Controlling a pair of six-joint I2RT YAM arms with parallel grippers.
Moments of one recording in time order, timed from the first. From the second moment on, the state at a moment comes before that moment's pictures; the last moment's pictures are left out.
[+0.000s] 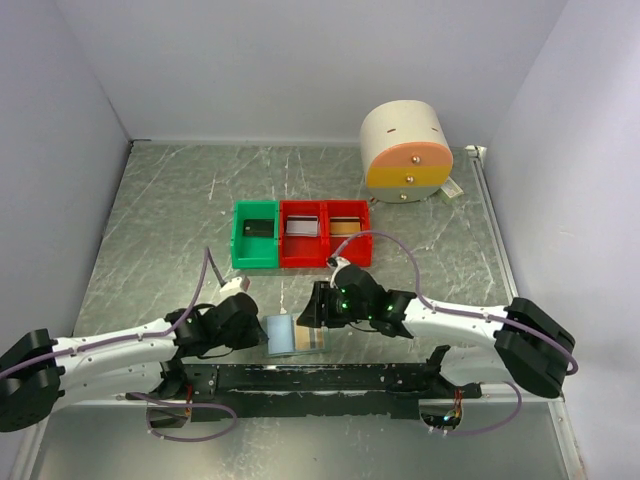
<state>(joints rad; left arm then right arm) -1.05 0.93 0.32 -0.34 -0.20 -1.14 0.99 1.24 0.50 0.10 -0.18 0.93</state>
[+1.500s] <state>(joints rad) -1.05 0.96 0.34 -0.33 -0.19 -1.12 1.01 1.34 0.45 0.16 -0.18 0.97</state>
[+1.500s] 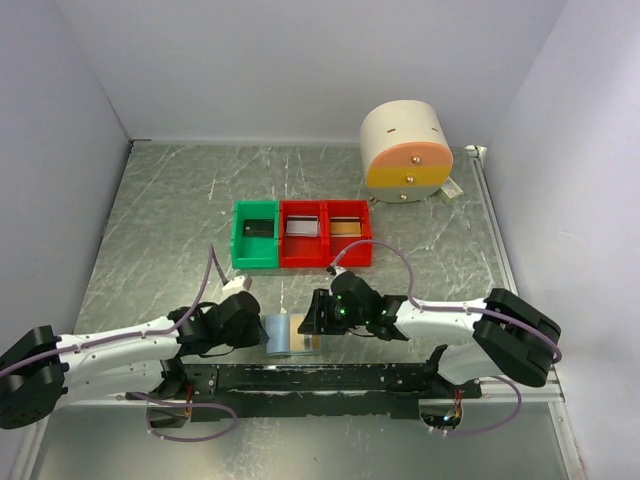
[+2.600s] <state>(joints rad) -1.10 0.83 0.38 -0.41 -0.27 -1.16 1.10 1.36 0.63 -0.22 0.08 0.85</state>
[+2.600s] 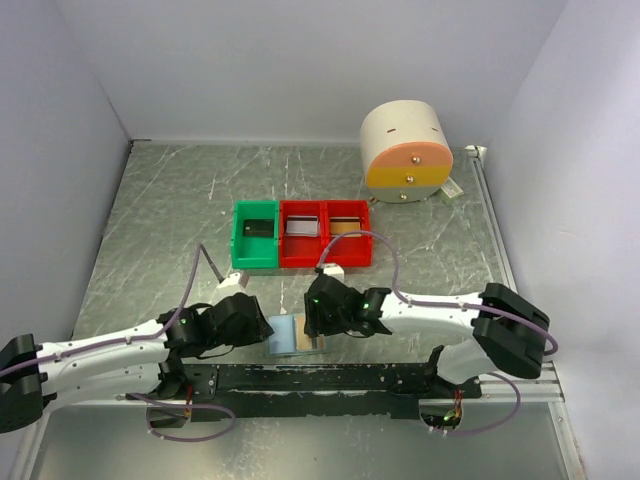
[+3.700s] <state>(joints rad) -1.10 0.85 0.28 -0.32 -0.27 -1.18 1.29 1.61 0.88 -0.40 0.43 0.92</state>
